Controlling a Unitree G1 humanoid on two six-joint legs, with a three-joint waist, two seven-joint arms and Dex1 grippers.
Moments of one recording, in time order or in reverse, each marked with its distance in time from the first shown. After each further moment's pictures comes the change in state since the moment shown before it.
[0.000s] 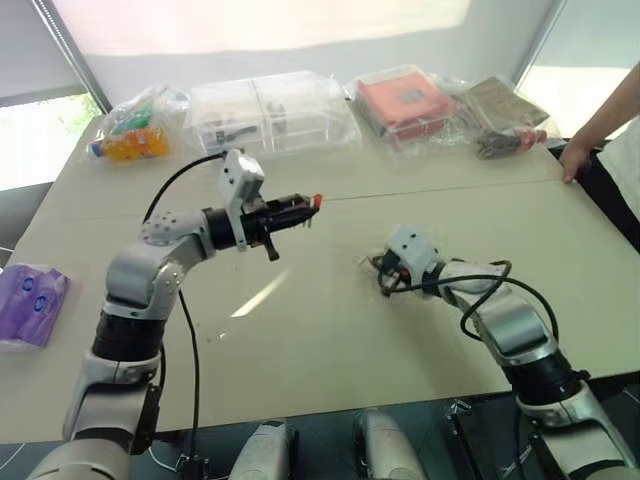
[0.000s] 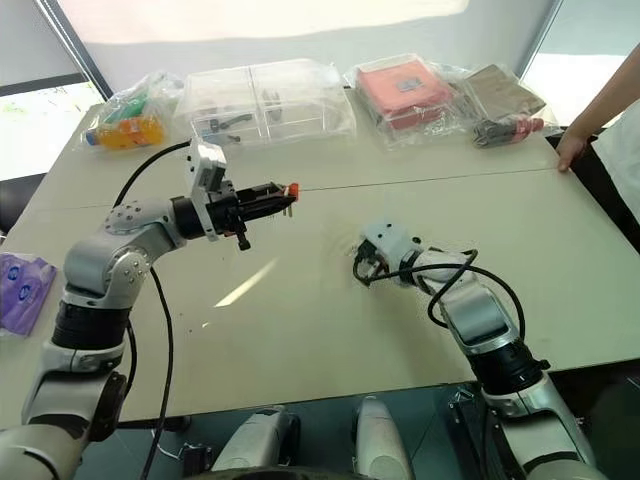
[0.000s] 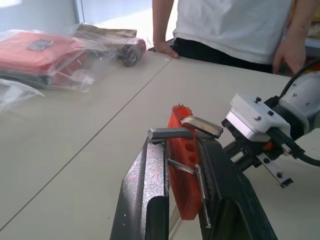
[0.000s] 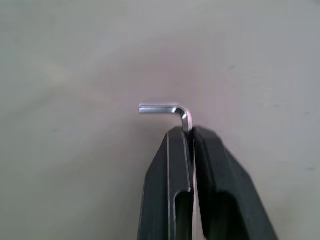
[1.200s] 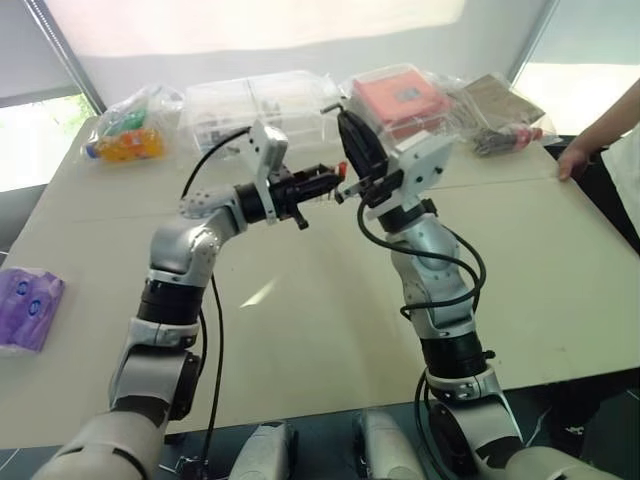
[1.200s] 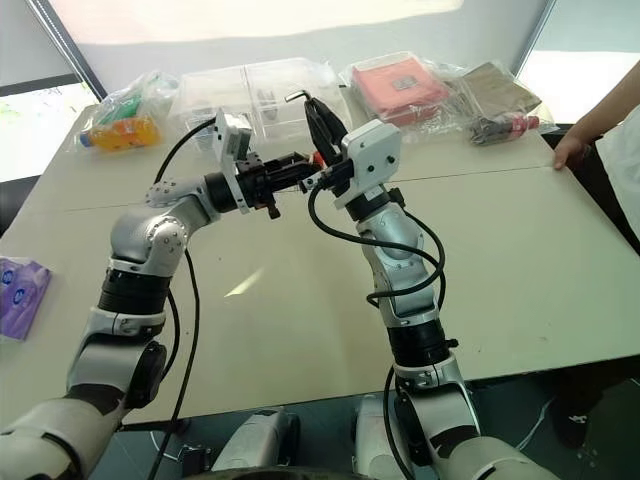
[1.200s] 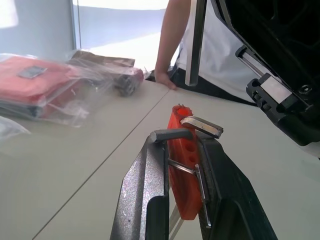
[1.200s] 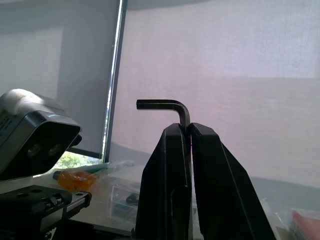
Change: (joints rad) left arm -0.181 -0.158 0.005 0.224 0.036 -0.058 0.022; right arm -0.150 0.466 -0.102 0.088 0.068 -0.670 -0.220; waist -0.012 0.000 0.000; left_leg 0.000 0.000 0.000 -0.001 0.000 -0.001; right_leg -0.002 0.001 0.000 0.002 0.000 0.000
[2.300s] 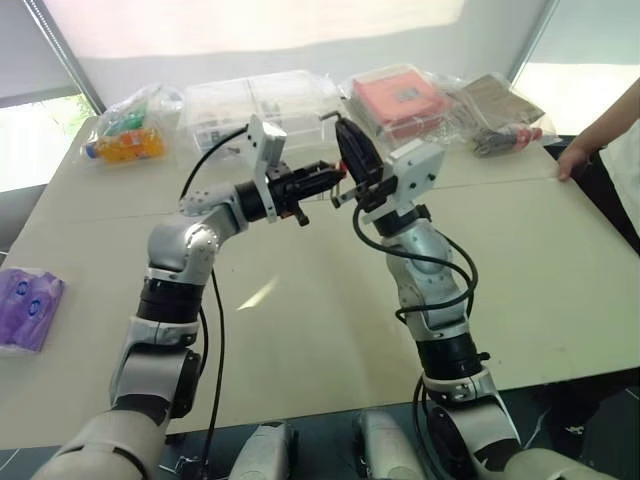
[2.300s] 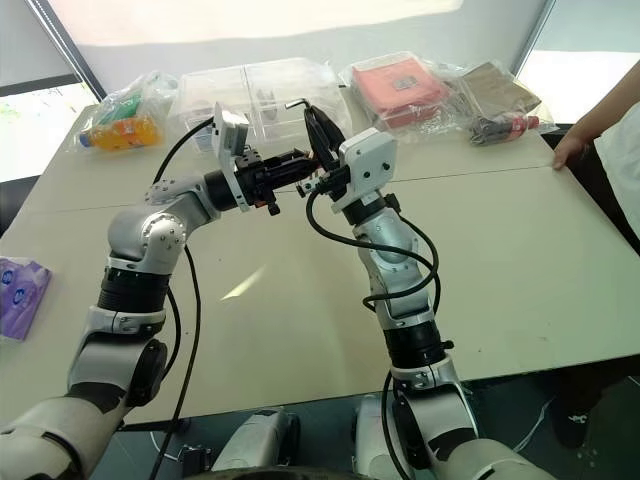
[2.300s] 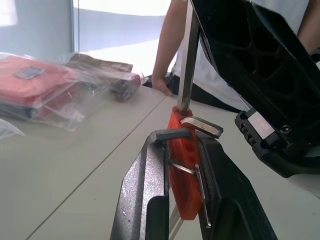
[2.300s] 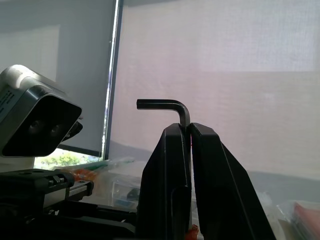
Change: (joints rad) left arm -0.001 -0.002 0.012 -0.004 -0.051 0.044 0.019; right arm 0.012 0.008 0.010 0.045 -0.003 -0.044 -0.014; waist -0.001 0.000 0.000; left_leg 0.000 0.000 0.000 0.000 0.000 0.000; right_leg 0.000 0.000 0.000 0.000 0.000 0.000
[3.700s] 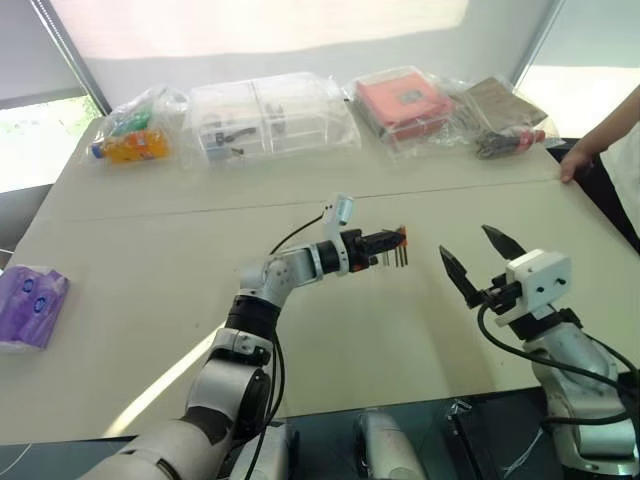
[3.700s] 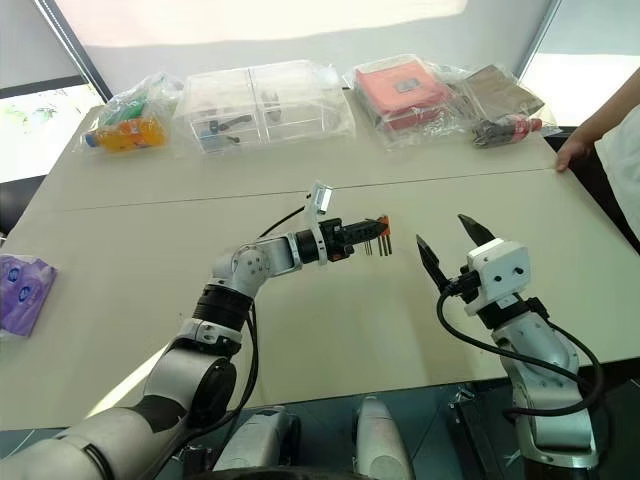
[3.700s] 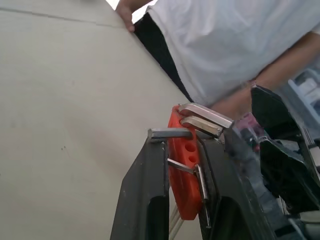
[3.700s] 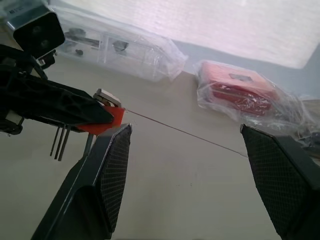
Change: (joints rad) left arm 0.006 -0.422 0.059 0.407 -0.079 0.230 0.194; right arm 0.709 -0.421 -0.329 -0.436 0.116 0.203 0.137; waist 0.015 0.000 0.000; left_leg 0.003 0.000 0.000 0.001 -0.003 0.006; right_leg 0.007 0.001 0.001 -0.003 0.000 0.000
